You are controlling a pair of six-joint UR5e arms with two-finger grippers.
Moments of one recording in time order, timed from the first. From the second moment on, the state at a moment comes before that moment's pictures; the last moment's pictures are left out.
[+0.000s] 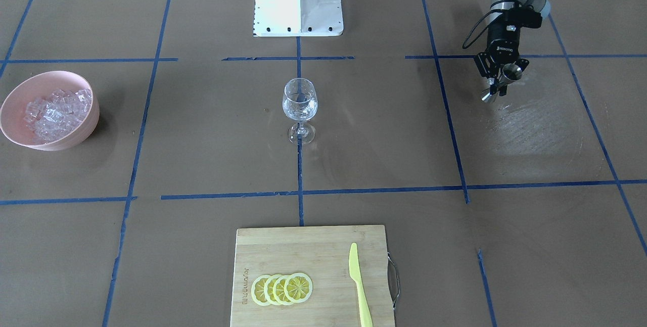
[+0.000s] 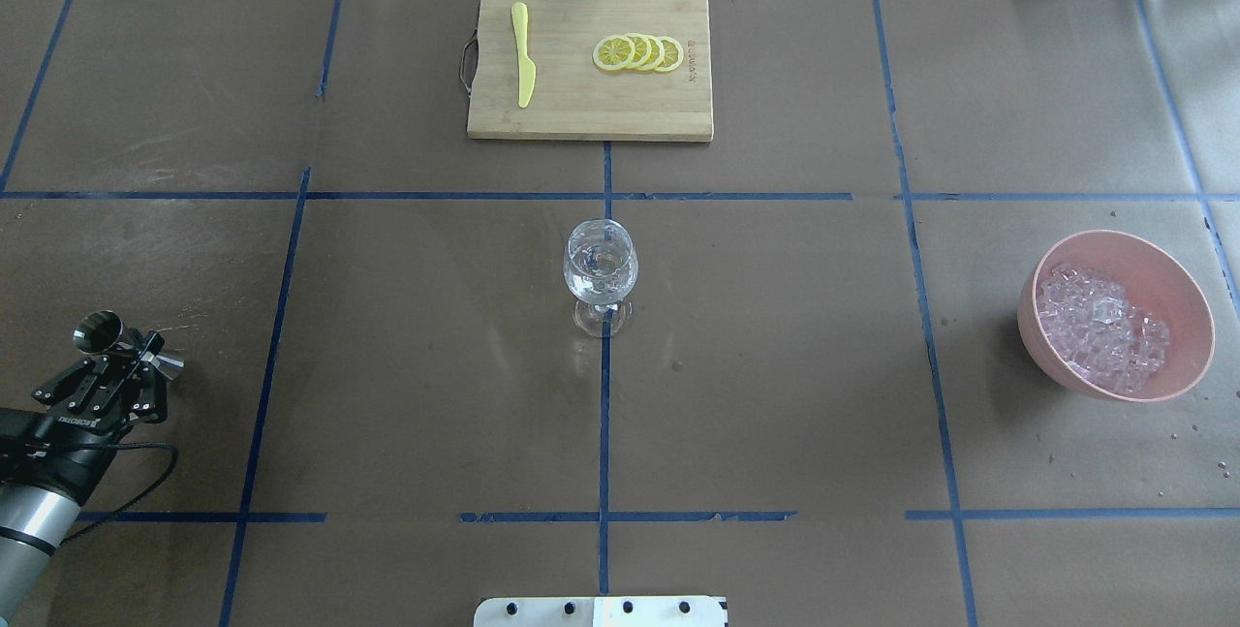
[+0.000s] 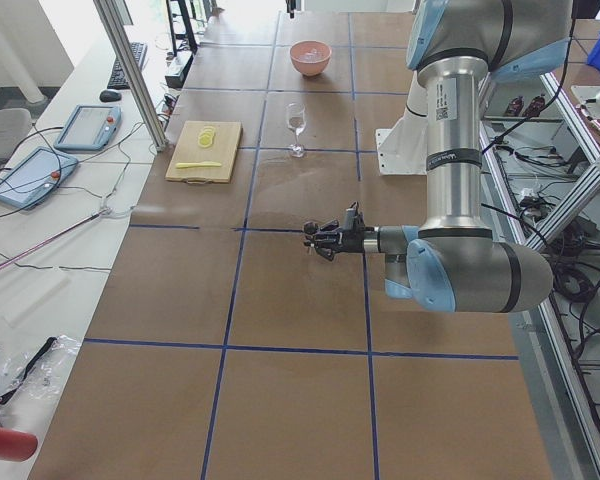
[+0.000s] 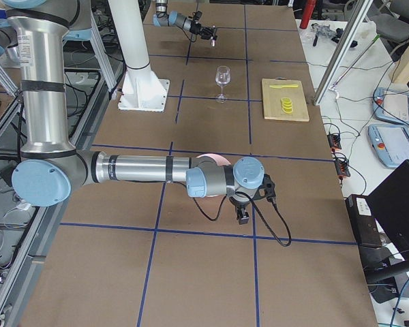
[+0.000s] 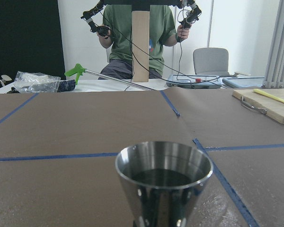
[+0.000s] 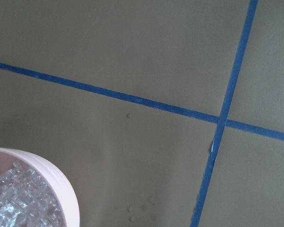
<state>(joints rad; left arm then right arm) -0.03 -1.33 -1.57 -3.26 -0.40 -0.93 1.49 -1.56 1.57 -1.45 2.49 -0.09</state>
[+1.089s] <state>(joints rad) -0.07 -1.70 -1.67 -3.23 -0.47 -0.46 1.49 -1.56 1.58 -1.45 2.49 -0.09</state>
